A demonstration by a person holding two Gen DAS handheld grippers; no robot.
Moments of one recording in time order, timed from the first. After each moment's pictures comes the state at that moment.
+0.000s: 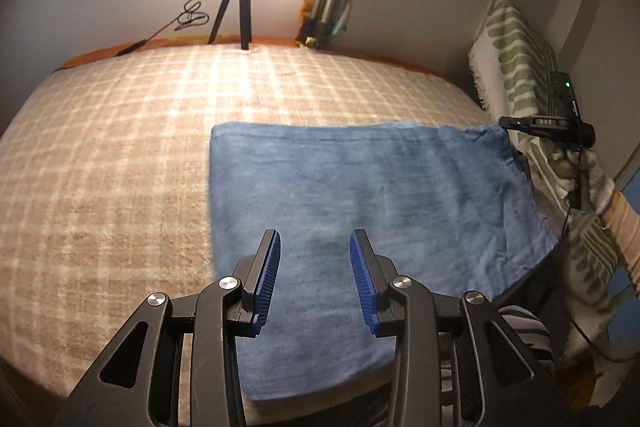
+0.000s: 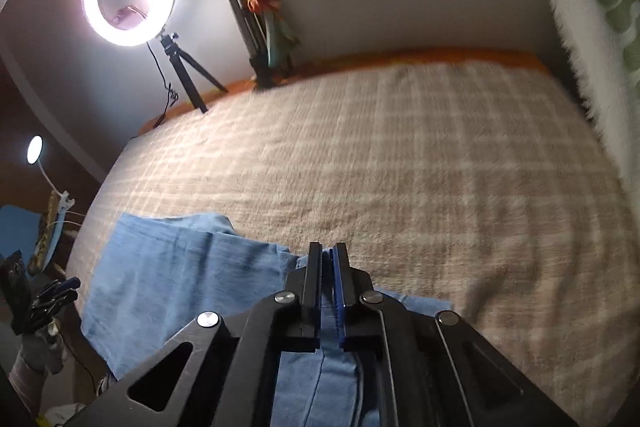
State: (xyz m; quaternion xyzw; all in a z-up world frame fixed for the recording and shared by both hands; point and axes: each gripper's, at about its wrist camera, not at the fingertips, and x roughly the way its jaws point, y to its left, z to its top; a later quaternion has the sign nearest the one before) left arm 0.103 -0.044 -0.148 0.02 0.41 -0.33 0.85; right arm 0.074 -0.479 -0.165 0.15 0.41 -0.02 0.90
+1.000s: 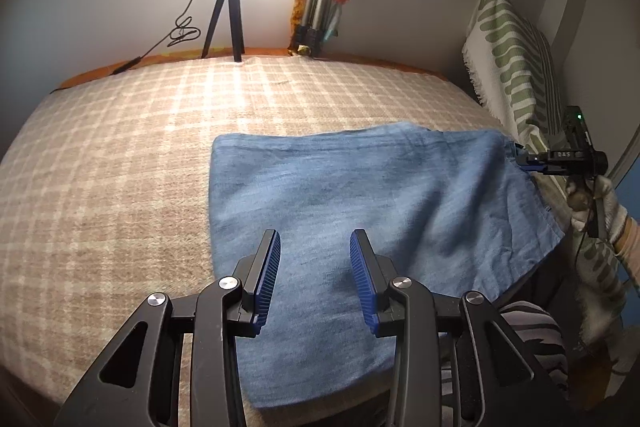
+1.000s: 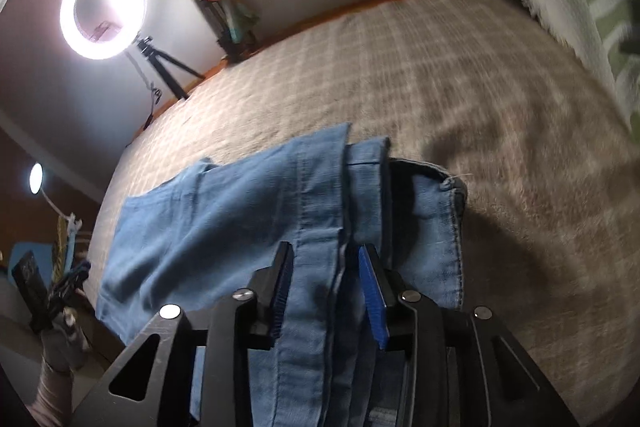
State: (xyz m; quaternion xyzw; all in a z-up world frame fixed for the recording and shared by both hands) left arm 0.099 -0.041 -0.148 0.04 0.39 -0.33 0.86; right arm 0.006 -0.502 -0.217 0.25 0.43 -0.04 0.86
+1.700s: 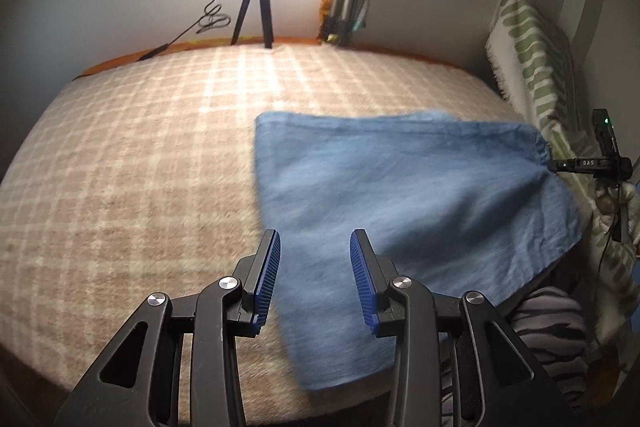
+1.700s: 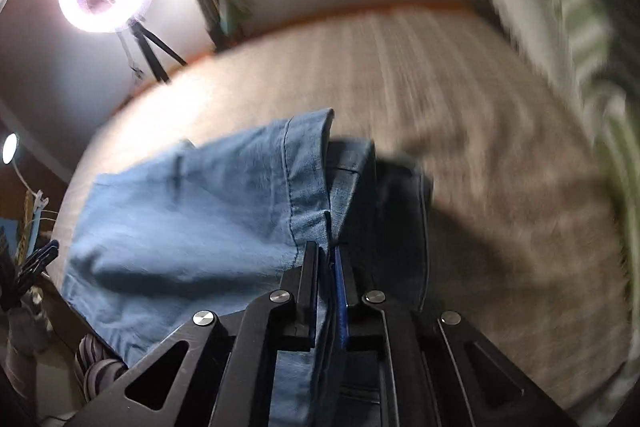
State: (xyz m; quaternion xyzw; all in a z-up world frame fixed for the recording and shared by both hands) left arm 0.105 -0.020 -0.167 0.05 0.41 -0.29 0.86; right arm -0.005 -0.481 -0.214 0.18 0.46 -0.08 0.86
